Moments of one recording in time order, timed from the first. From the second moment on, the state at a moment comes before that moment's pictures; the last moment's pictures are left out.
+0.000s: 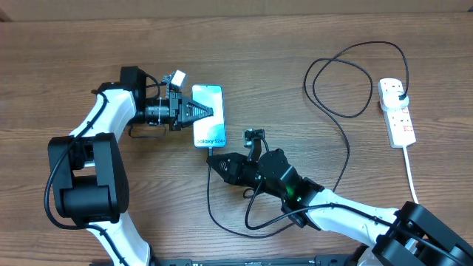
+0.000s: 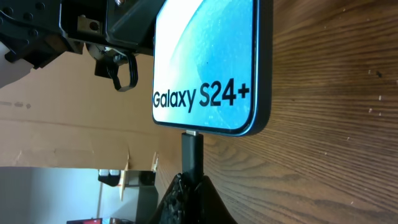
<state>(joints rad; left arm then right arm) 0.04 1.98 1.32 -0.92 1.36 0.07 0.84 1.52 0.54 0.68 -0.25 1.19</state>
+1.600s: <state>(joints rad) 0.00 1.98 1.28 -0.93 1.28 0.09 0.69 1.50 0.65 0.16 -0.26 1.14</state>
